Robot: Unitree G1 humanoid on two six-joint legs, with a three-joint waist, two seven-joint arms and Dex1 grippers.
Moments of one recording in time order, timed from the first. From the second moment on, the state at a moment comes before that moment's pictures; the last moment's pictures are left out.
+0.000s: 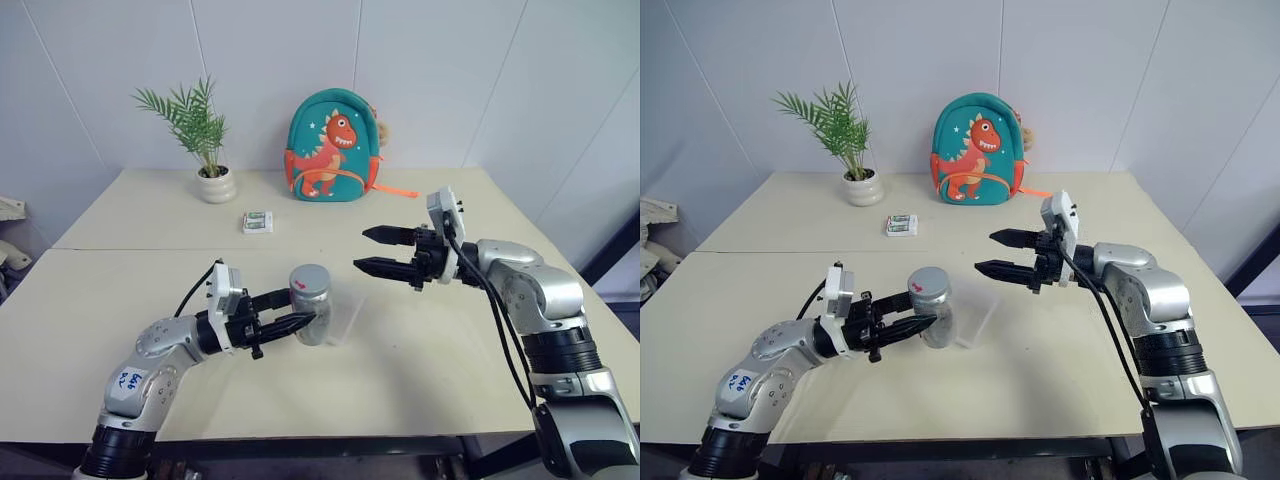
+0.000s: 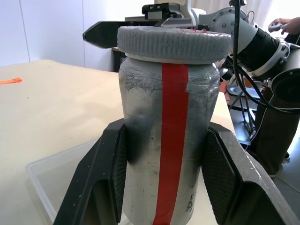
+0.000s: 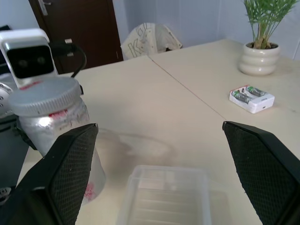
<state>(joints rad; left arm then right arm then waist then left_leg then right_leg) -0.39 0.49 0.06 -0.18 -0.62 0.37 -0.94 -0.89 -0.56 -0.02 0.13 0.61 0.63 1.12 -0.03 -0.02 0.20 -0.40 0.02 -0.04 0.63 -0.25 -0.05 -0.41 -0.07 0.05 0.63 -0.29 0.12</state>
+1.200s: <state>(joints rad) -0.39 0.49 0.06 -0.19 -0.62 0.37 -0.95 -0.91 -0.43 0.16 -0.08 0.60 0.70 1.10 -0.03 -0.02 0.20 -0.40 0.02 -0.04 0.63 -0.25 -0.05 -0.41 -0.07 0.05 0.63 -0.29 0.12</state>
